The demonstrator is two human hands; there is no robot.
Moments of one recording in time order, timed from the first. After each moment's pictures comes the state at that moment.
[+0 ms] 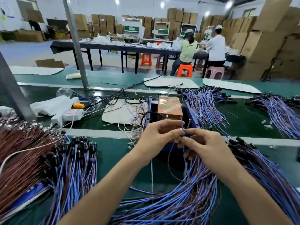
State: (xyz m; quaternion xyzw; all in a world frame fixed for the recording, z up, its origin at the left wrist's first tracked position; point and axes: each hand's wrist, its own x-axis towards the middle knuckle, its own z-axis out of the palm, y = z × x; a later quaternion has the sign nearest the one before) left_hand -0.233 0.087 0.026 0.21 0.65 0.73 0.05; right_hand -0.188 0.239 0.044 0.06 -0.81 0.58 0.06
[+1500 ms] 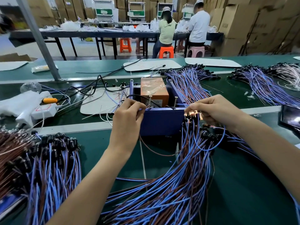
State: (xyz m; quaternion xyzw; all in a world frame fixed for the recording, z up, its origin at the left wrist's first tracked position) left_hand -0.259 0.074 -0.004 0.19 0.85 0.37 -0.32; right_hand -0.238 0.318 0.035 0.00 -0.84 0.55 0.00
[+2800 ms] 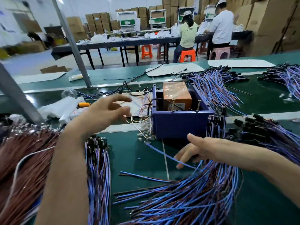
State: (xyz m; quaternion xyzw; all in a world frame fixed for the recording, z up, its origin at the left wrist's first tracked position) left_hand -0.253 -0.039 0.065 0.13 0.87 0.48 0.03; right_hand -0.199 0.261 0.003 0.15 -0.82 0.48 -0.27
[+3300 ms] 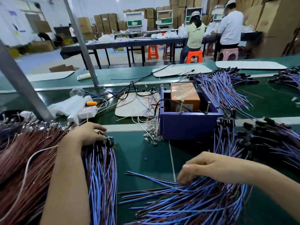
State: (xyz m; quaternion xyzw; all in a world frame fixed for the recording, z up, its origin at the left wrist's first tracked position) left_hand -0.277 -0.115 0.014 -0.10 0.96 0.24 0.12; right_hand -0.192 0.230 -0.002 0.20 -0.84 0.37 -0.33
